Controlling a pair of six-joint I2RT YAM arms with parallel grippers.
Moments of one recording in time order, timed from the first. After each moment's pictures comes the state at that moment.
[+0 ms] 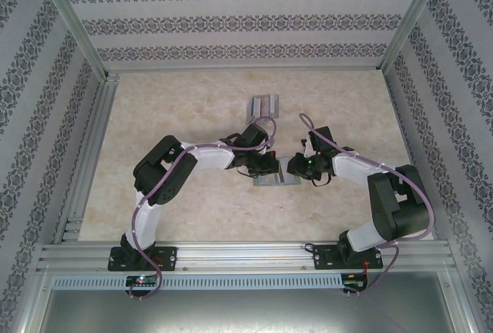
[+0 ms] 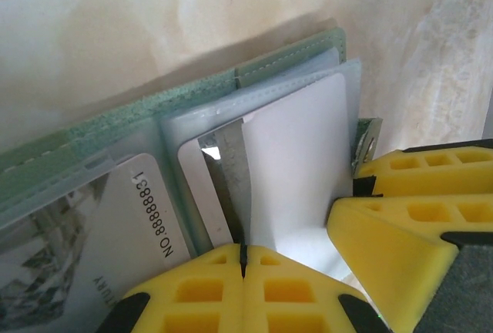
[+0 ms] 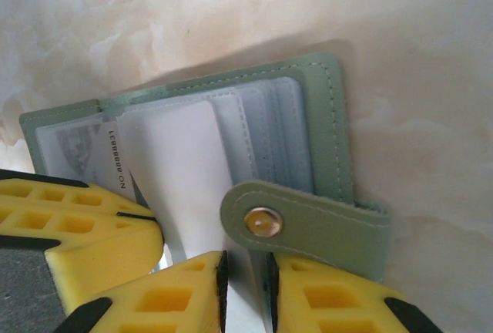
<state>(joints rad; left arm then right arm) -0.74 2.09 1.28 -0.10 0.51 -0.84 0.26 1.50 0.68 -0.33 -0.41 0.53</state>
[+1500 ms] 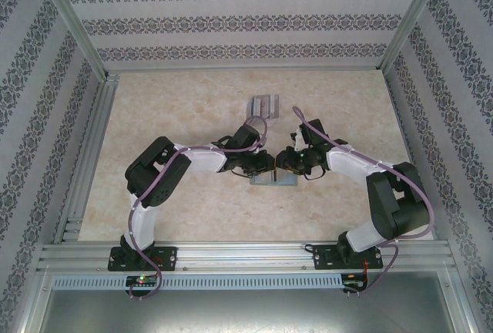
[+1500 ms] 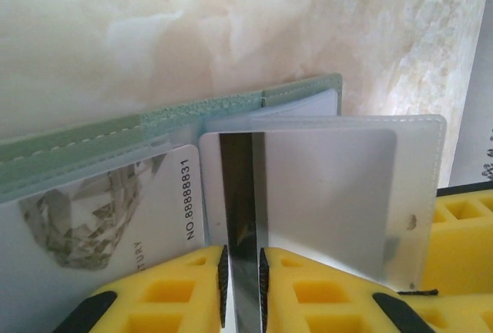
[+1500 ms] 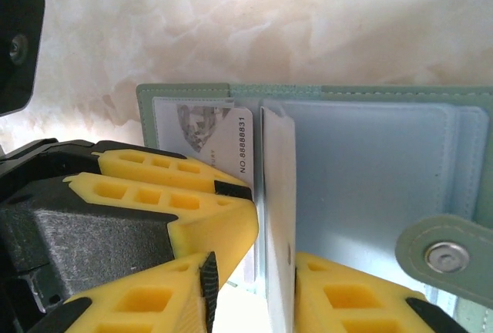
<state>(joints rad) -0.72 2.02 1.15 0.04 0.49 -0.93 0.34 1.52 0.79 -0.37 -0.49 0.60</state>
